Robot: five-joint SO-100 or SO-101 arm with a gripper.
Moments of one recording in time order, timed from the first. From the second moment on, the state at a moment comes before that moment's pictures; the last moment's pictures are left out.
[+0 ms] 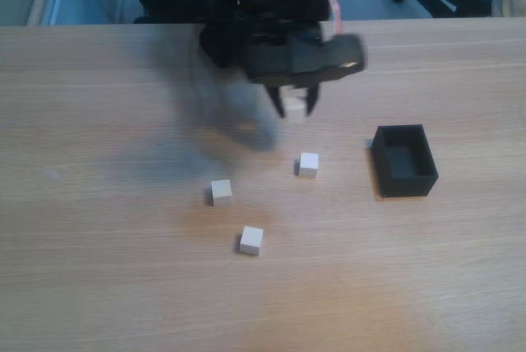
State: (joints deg) arm -18.7 132.5 123.4 66.7 -72.2
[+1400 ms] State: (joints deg) arm -44.2 100.4 95.5 56.3 -61.3
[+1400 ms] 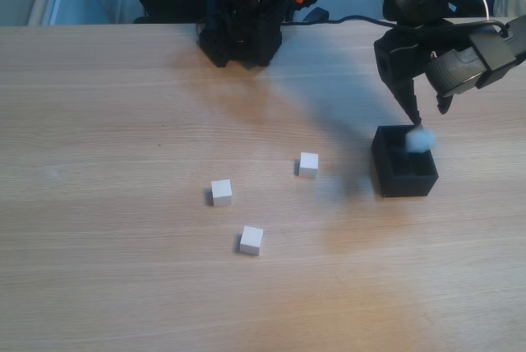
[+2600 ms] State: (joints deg) arm -20.6 137.7 143.0 51.5 -67.6
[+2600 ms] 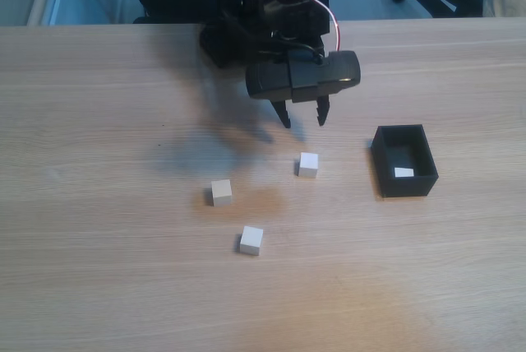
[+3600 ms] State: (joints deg) arm -20.0 111.3 132.5 39.7 -64.9
